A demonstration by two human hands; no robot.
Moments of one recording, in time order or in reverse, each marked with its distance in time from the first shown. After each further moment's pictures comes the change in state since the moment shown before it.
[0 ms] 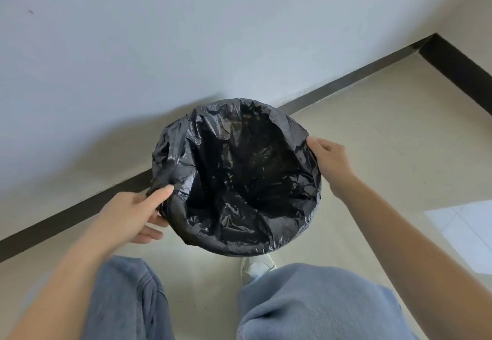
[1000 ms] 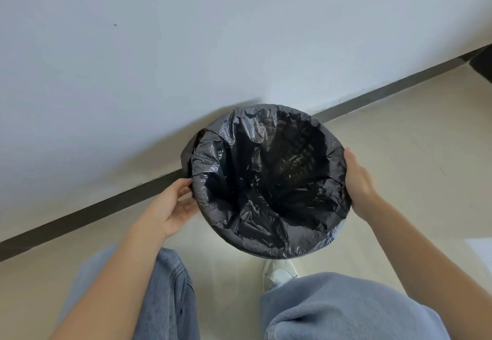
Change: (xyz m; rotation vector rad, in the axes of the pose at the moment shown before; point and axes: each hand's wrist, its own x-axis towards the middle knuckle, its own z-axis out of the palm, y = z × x) left_hand 0.049 -0.027 0.007 -0.986 -0.045 -0.260; right_hand -0.004 0.007 0.022 0.056 -0.036 0.143
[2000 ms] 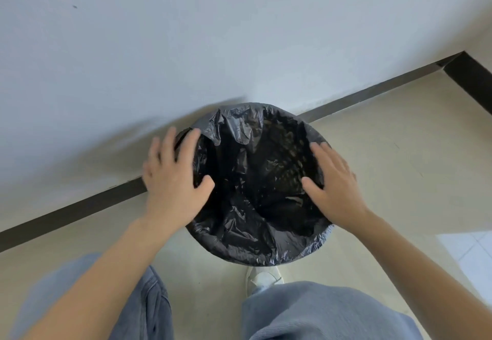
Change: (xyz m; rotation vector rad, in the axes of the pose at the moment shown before) left_hand -0.017 -0.003 0.053 1.510 0.320 1.013; right_hand -0.037 -0.007 -0.005 -0.893 -0.006 -0.658
